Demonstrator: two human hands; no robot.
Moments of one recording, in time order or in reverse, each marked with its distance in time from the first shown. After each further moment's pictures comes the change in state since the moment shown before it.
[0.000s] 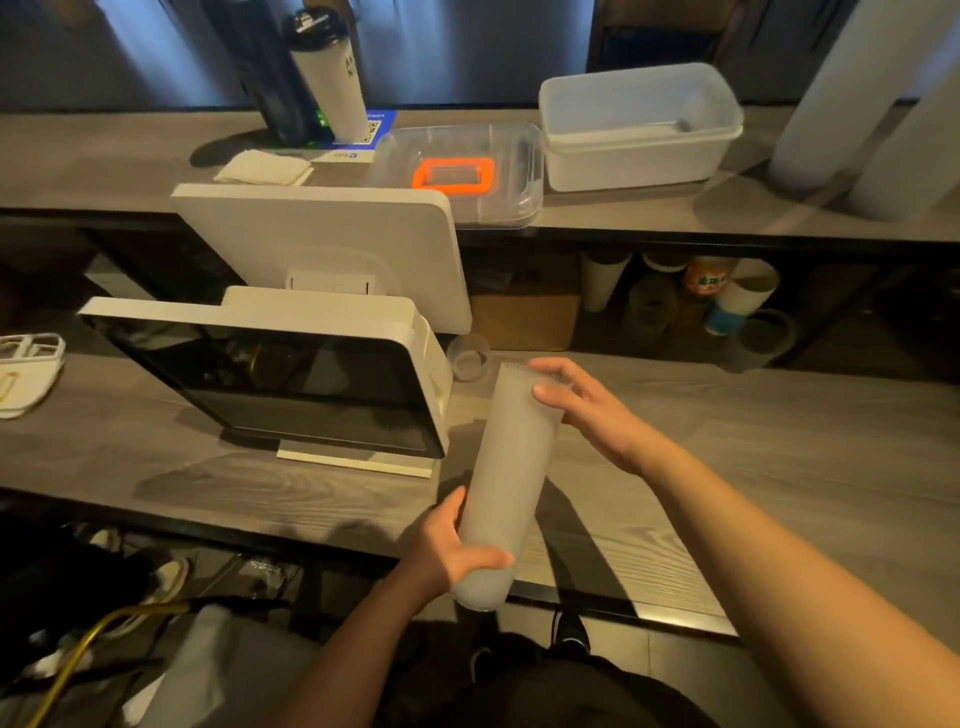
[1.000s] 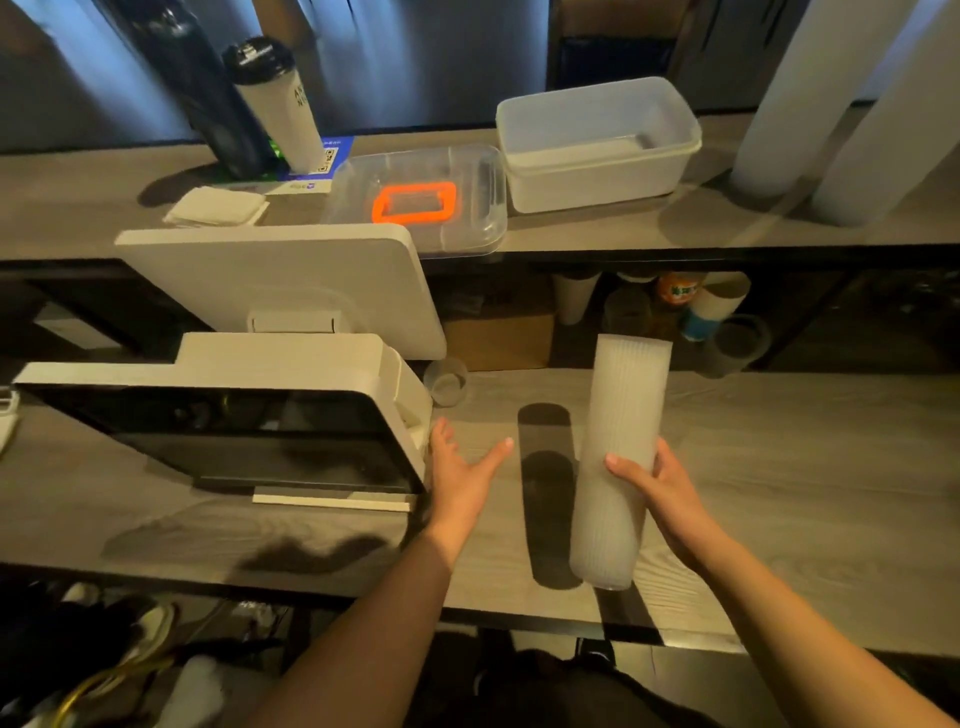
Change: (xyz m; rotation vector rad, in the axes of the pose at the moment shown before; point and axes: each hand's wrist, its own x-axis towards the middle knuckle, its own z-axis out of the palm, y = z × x) left_hand 0.080 0.084 0.016 -0.341 0.403 0.113; right_hand -0.062 0.063 -0.046 0.242 0.374 0.116
